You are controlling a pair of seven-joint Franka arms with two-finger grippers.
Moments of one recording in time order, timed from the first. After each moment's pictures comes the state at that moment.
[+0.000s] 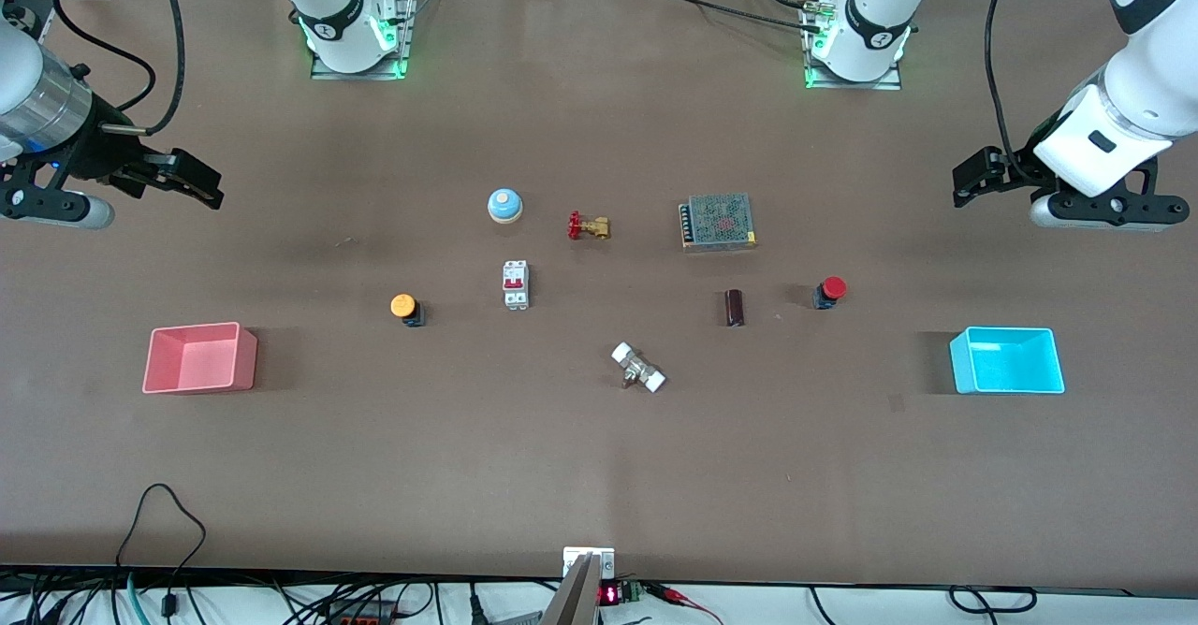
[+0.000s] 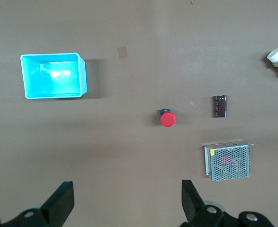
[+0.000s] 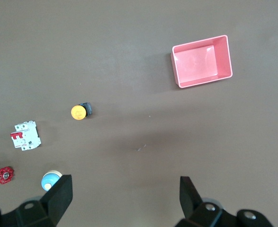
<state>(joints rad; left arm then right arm) 0.00 -0.03 -0.07 -1.77 -0.01 1.70 -0.05 0.12 0.04 -0.02 -1.61 -0.02 1.63 0.24</state>
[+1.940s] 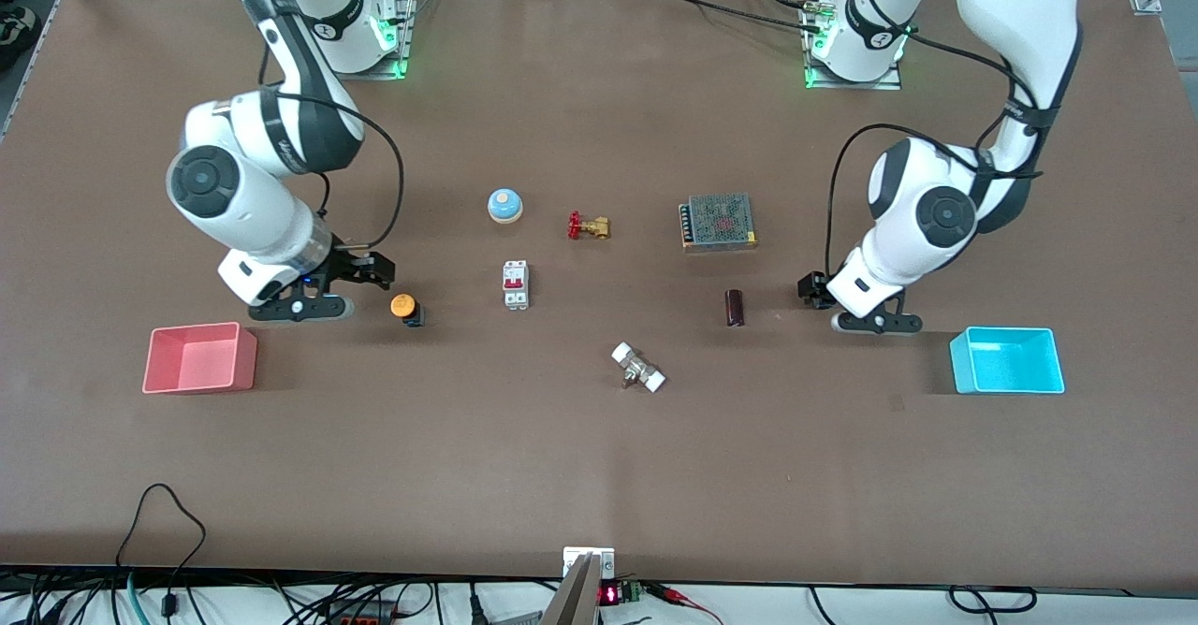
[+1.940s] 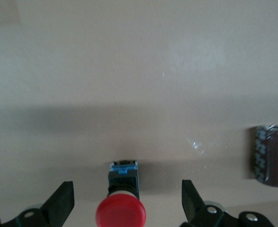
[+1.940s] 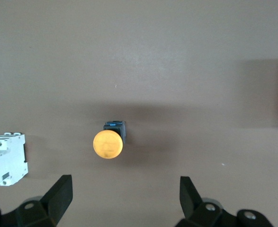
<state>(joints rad) -0.12 0.39 -0.10 -2.13 -0.01 2.50 -0.19 0.19 0.30 0.08 -1.96 0.00 2.26 0.21</state>
